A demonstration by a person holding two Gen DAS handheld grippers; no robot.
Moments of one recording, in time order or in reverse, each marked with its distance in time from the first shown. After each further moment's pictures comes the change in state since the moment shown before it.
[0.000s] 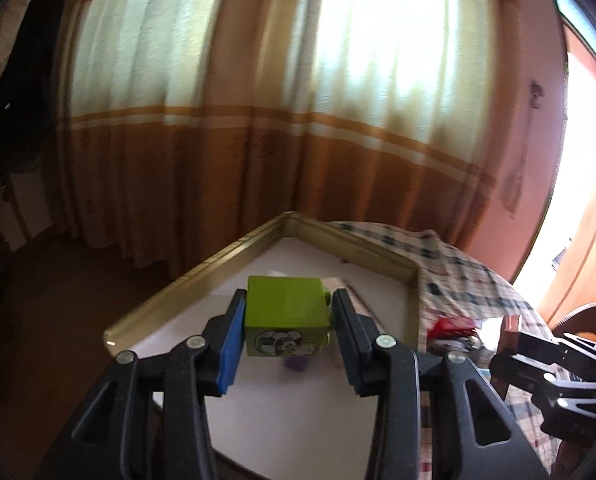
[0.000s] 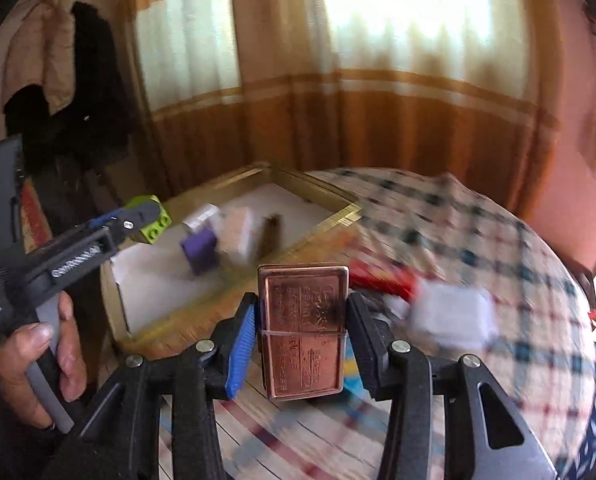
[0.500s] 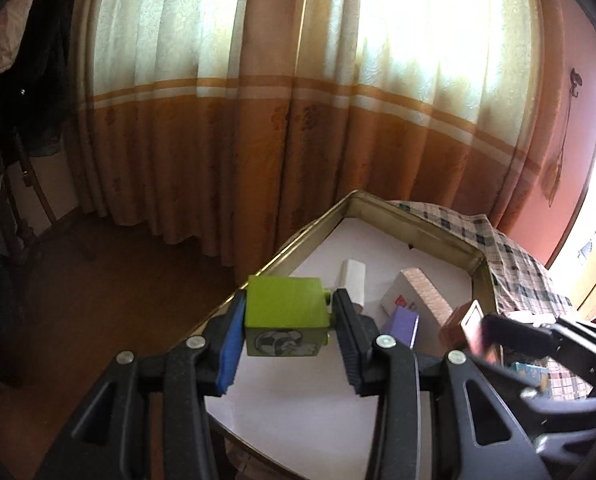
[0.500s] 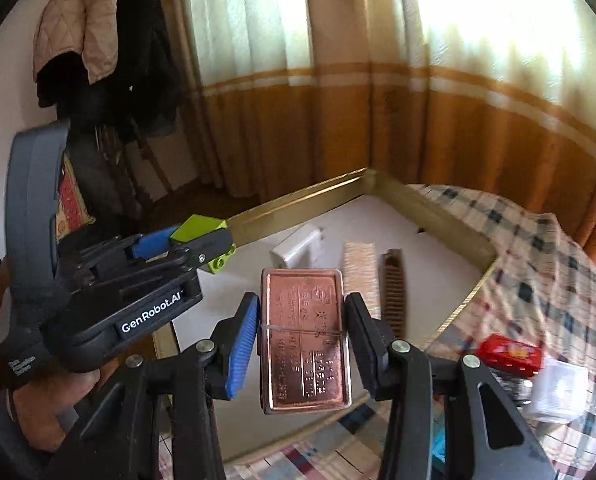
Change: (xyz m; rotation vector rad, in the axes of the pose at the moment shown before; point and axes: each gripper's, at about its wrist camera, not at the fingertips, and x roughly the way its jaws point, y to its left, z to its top) left arm 0.026 0.038 0.004 0.006 0.104 0.104; right arm 0.072 0.076 0.035 -0.099 0.084 0.128
